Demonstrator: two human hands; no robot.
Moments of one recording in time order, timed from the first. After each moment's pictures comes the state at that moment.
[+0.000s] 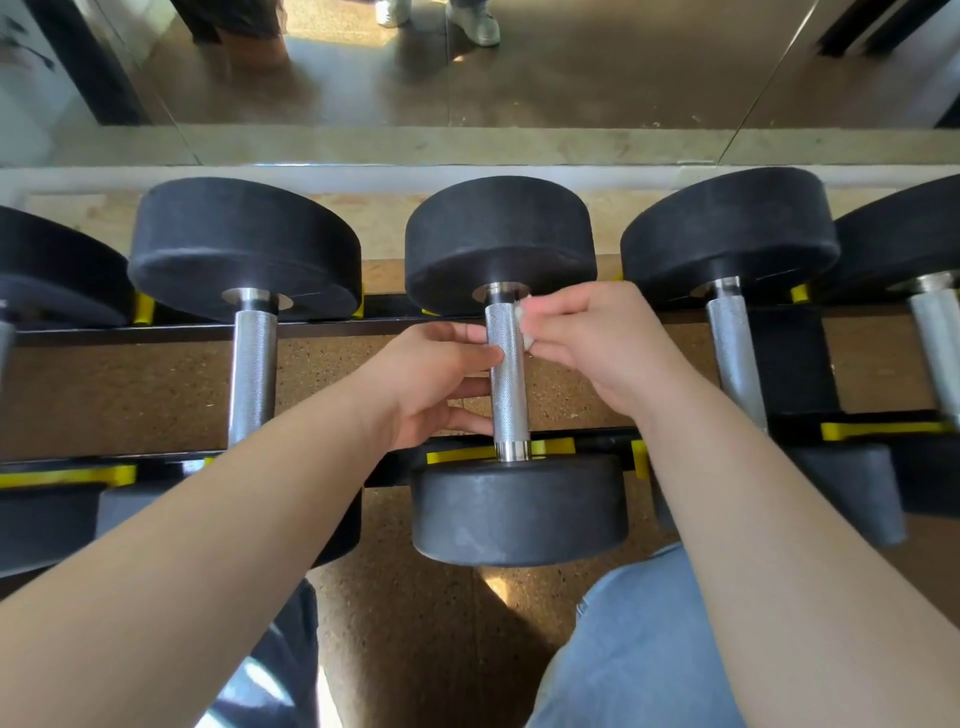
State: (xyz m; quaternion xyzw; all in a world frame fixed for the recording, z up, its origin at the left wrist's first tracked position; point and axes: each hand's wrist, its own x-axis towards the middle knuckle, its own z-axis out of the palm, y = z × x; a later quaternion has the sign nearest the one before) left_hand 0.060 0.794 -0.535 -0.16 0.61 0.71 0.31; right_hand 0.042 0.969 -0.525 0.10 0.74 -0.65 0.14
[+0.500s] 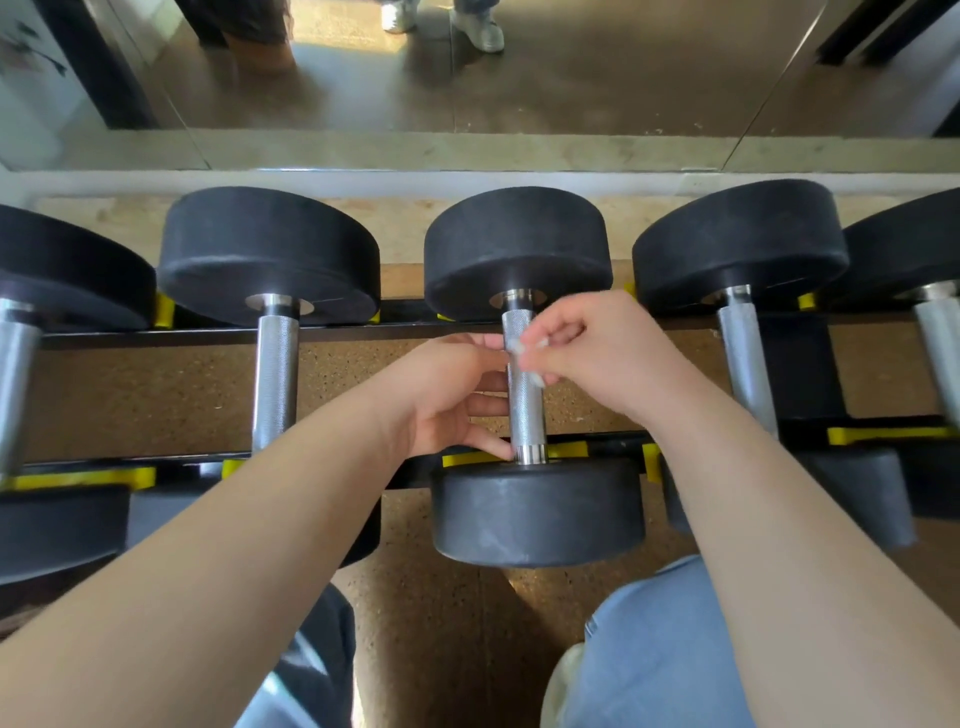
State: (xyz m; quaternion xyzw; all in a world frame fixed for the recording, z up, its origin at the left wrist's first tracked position) left_hand 0.065 0.792 -0.524 -0.15 0.60 0.69 0.37; right_hand 0.056 0.962 -0.502 -0.03 0.90 -0.42 0.15
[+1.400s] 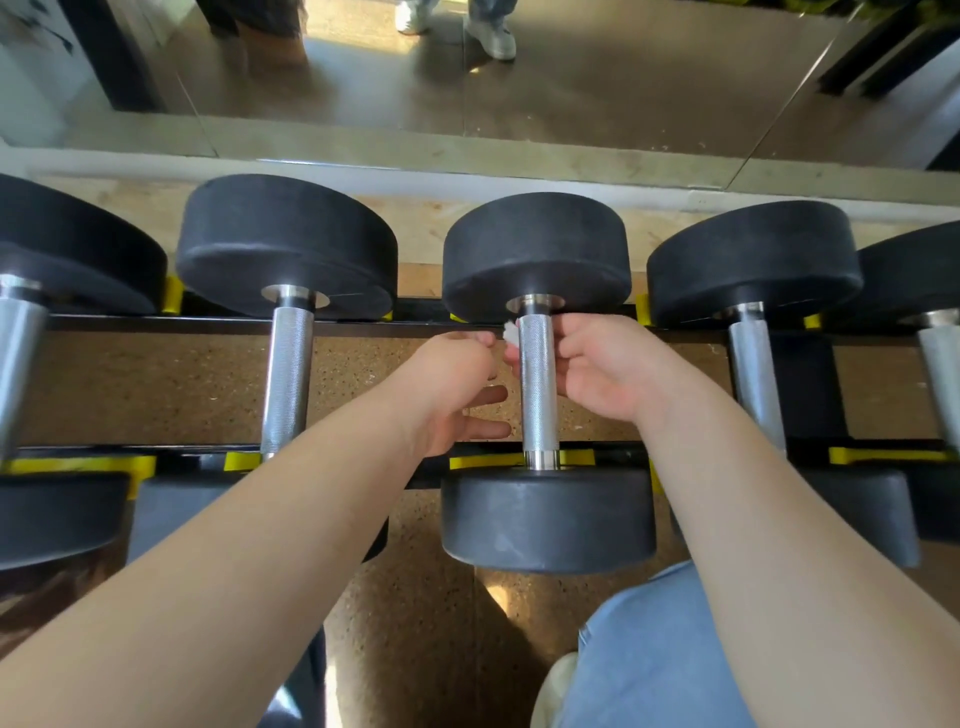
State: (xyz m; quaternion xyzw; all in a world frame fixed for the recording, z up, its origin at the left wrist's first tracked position) left_hand 0.064 0.791 -0.525 -0.27 0.58 0.71 0.28; right_hand 0.027 0.948 -0.533 0.21 0.60 -0.71 0.30
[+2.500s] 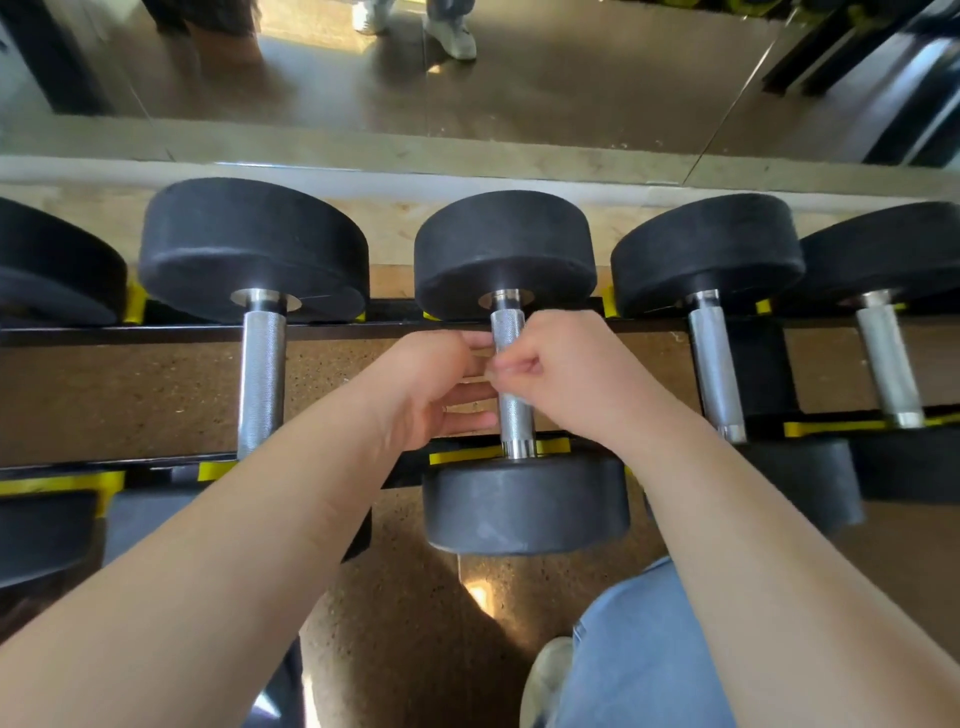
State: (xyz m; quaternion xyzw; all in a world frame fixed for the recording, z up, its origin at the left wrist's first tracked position) left_hand 0.067 0.789 -0.521 -0.20 0.62 0.69 0.32; right_hand 0.069 0.946 -0.507 -0.15 0.96 -0.22 0.08
